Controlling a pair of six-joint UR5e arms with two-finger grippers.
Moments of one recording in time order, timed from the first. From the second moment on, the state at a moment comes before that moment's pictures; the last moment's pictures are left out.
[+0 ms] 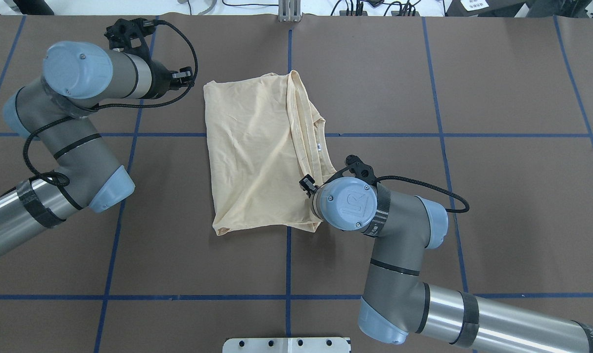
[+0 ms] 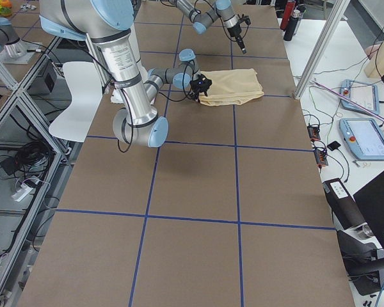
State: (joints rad) left arm -0.79 -2.09 -1.55 -2.18 -1.70 -1.26; right arm 0.37 -0.98 1.64 -1.35 1.56 2.16
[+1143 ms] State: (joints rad) left arm -0.75 -2.03 -1.71 -2.13 -1.73 -1.55; right arm 0.36 -1.10 1.83 -1.37 1.56 2.16
